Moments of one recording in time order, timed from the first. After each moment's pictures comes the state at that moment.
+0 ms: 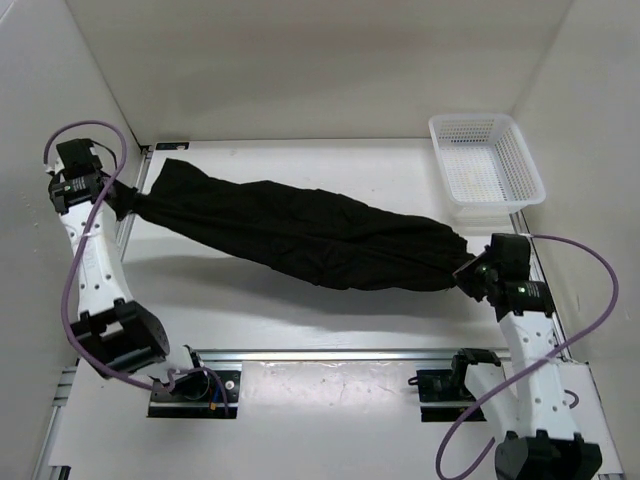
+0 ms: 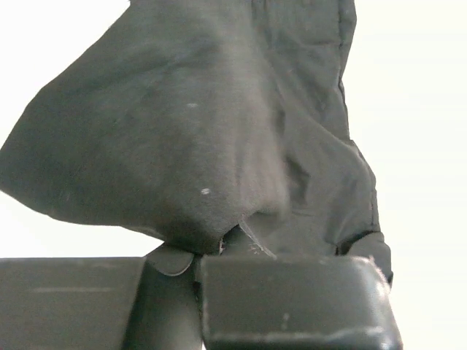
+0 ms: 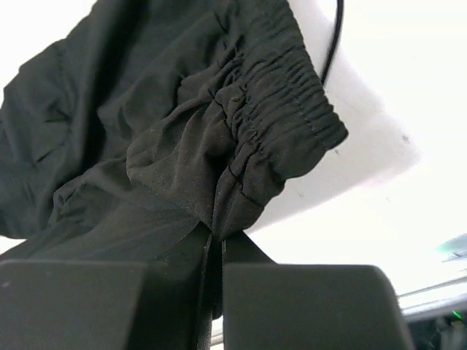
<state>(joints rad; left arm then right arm) 0.41 1.44 1.54 -0.94 -0.07 -0.63 -0.04 0.75 0.72 -0.84 -0.04 0.82</state>
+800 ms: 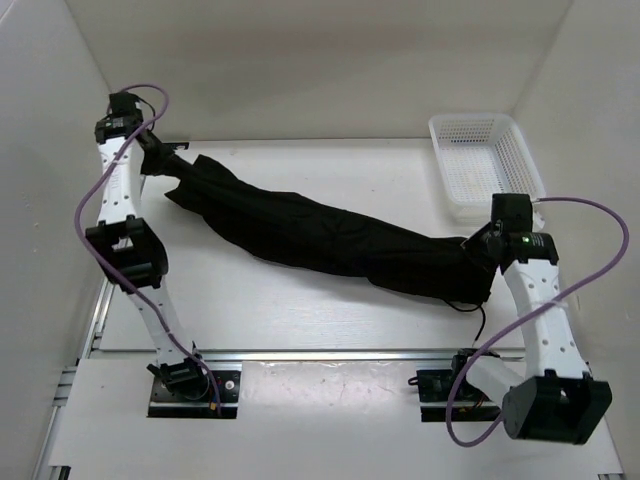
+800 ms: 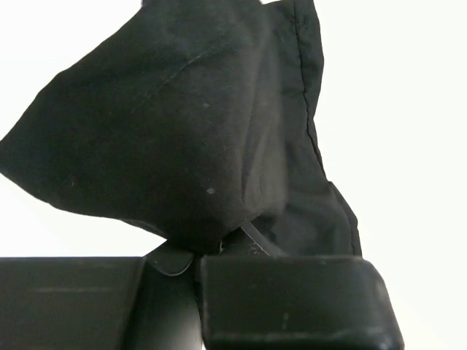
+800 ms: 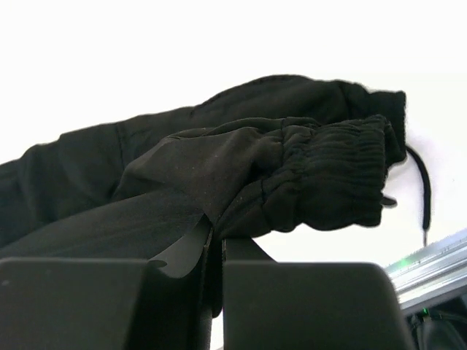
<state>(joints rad) 0.24 2.00 2.12 -1.06 0.01 -0.55 -0.03 1.02 1.01 -0.93 0.11 0.78</state>
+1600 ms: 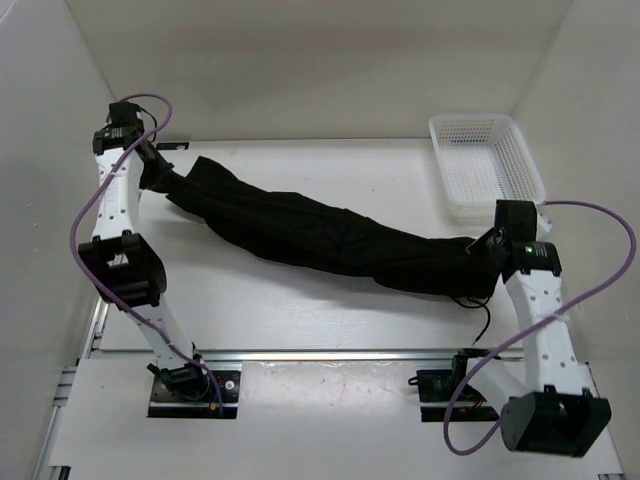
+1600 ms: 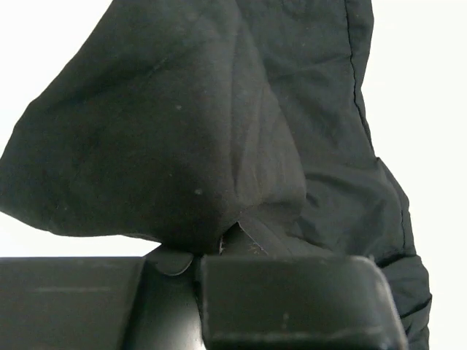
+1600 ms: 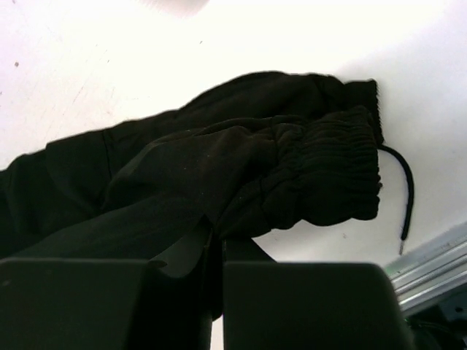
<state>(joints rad) 0.21 1.90 1.97 -1.06 -0.06 -0.49 -0.04 1.01 0.99 -0.90 0.17 0.74</state>
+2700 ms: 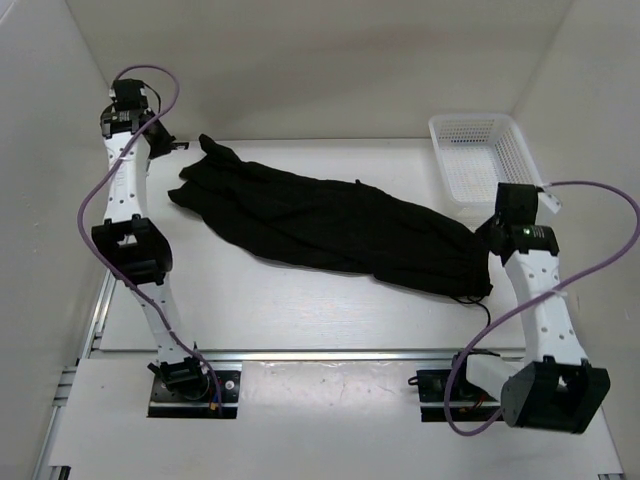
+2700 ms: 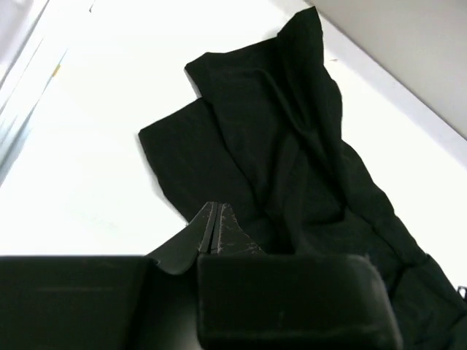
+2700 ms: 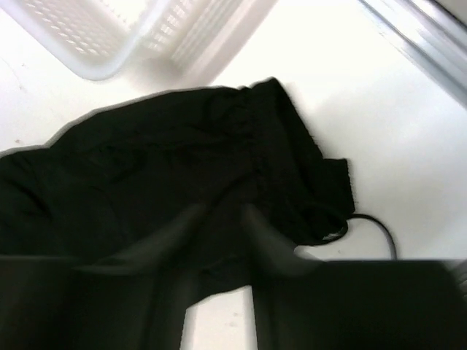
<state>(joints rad) 0.18 2.13 2.29 -0.96 -0.07 -0.42 -0.06 1.13 1.06 -0.77 0.31 0.70</state>
